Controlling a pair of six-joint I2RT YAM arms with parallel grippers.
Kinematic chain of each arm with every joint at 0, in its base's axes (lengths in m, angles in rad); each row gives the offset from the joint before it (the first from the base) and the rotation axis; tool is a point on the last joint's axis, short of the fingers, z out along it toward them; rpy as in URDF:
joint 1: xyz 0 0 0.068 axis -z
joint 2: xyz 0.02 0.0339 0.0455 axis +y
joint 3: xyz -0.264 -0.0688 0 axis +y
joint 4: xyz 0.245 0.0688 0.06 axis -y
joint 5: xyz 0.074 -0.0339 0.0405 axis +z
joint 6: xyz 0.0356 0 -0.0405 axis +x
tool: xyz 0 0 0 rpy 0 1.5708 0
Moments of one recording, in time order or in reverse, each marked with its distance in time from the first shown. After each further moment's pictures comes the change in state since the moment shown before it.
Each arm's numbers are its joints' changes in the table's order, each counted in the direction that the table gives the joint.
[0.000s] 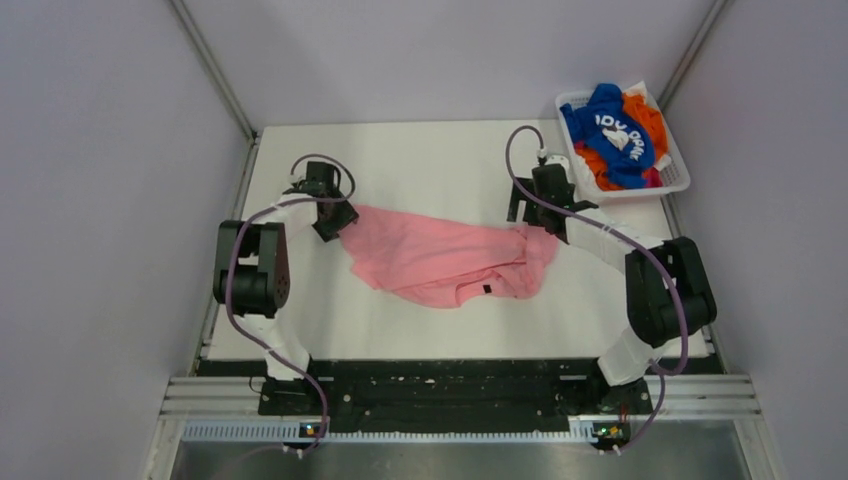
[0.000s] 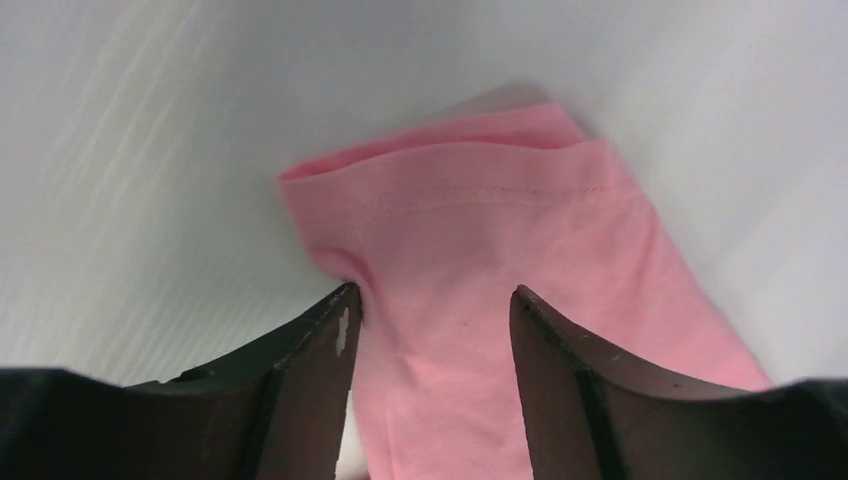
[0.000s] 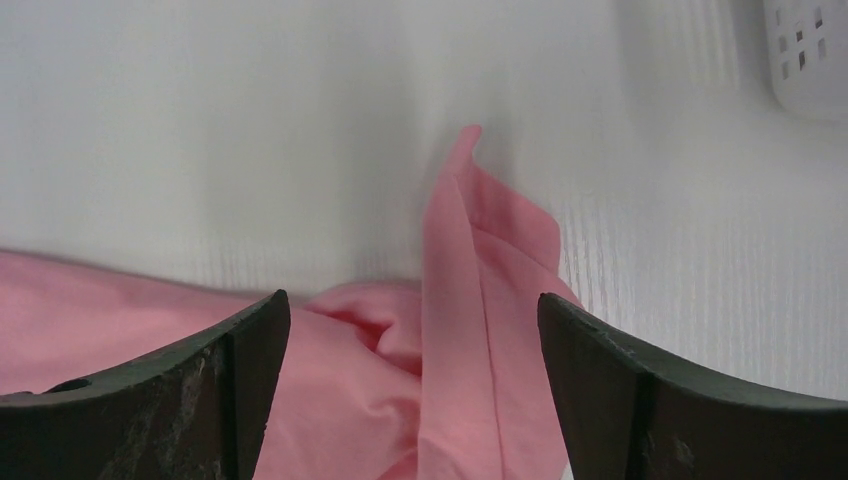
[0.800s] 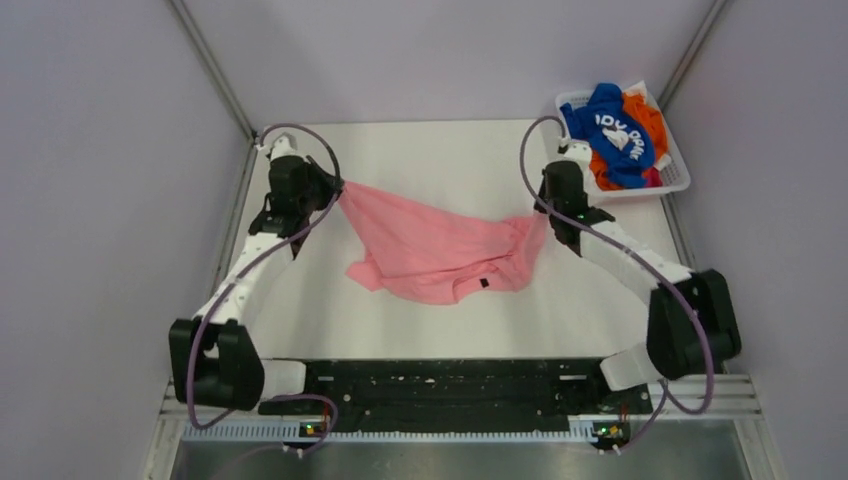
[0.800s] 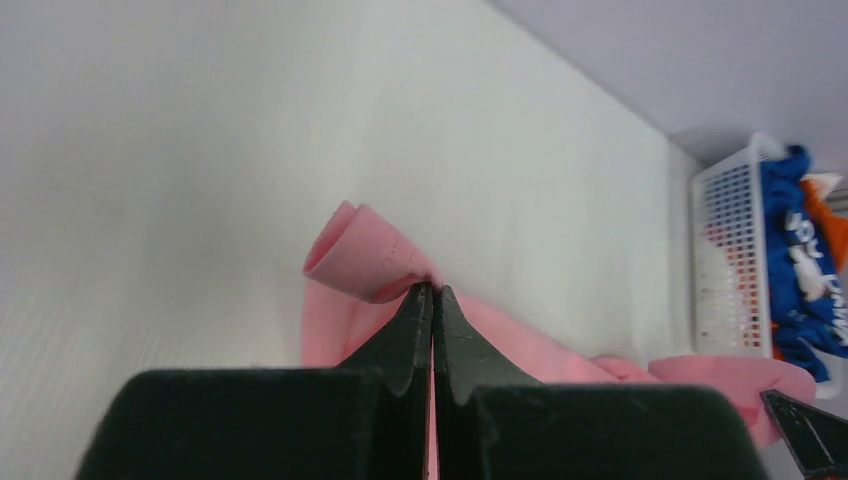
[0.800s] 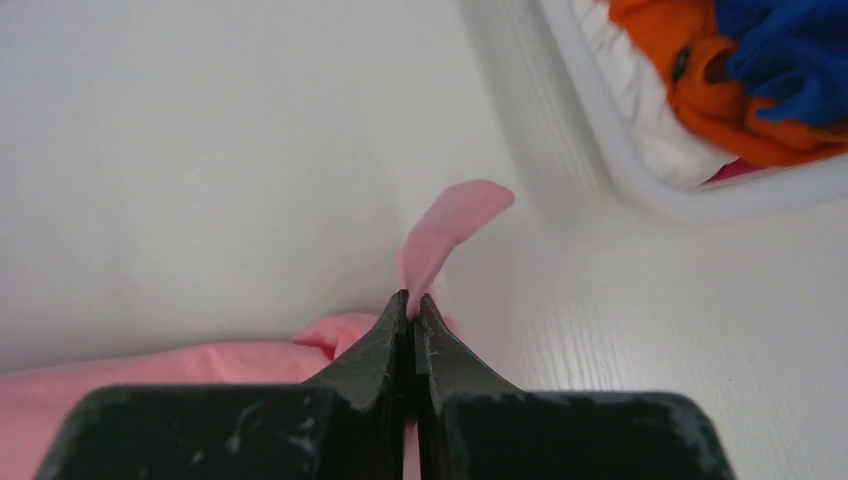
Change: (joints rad) left arm 0.020 -0.462 0.163 0.293 -0.106 0.070; right arm -0.014 -0.088 0.047 0.108 -0.176 0.004
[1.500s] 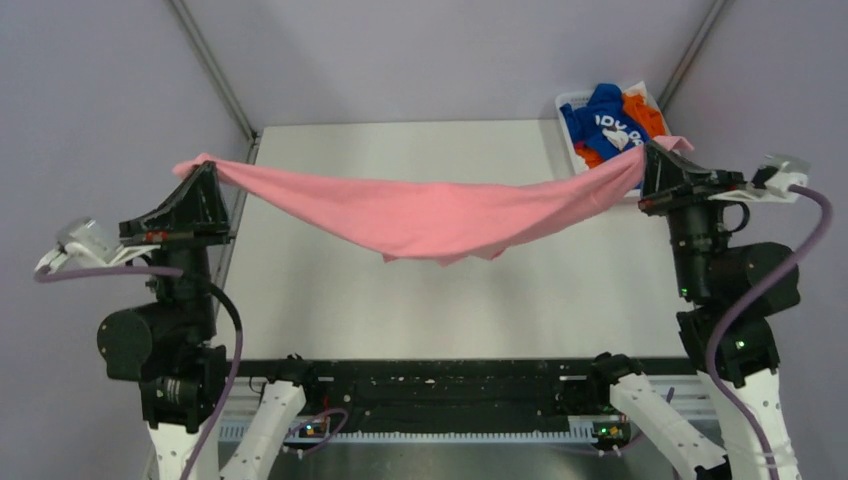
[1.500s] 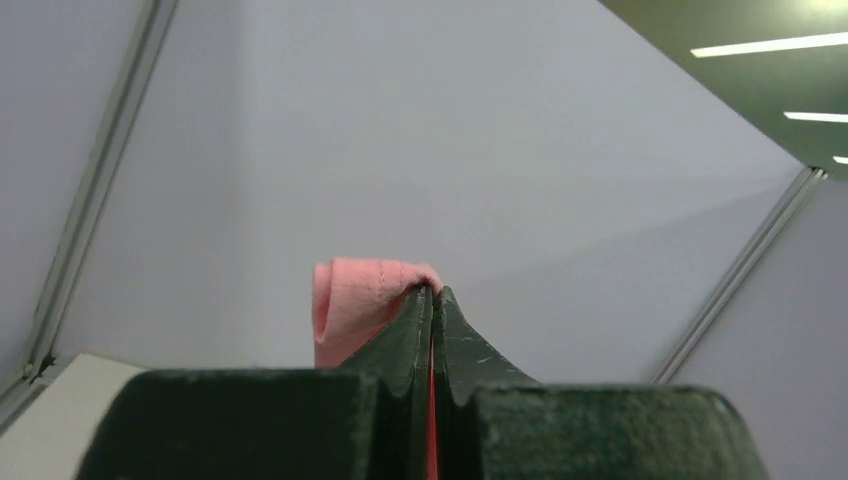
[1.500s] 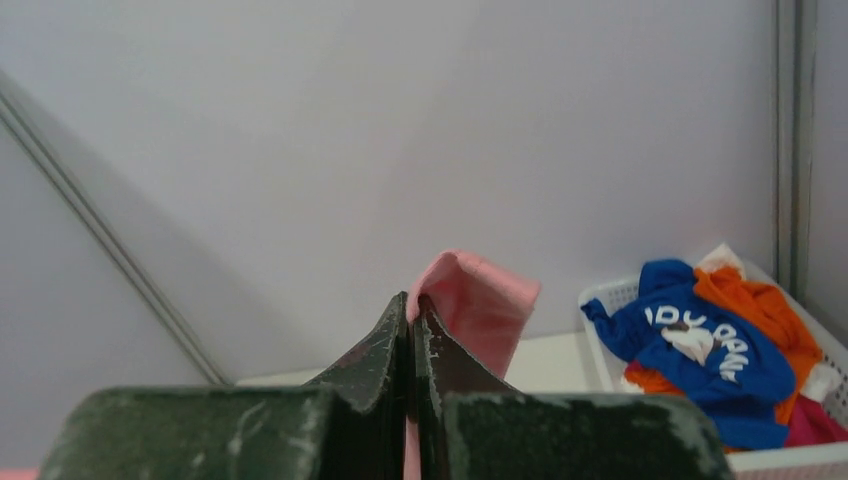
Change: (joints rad) left arm 0.010 -0.804 -0.242 -0.037 0.164 0.172; right arm -0.001 -0.902 -0.176 -0.115 0.146 -0.075
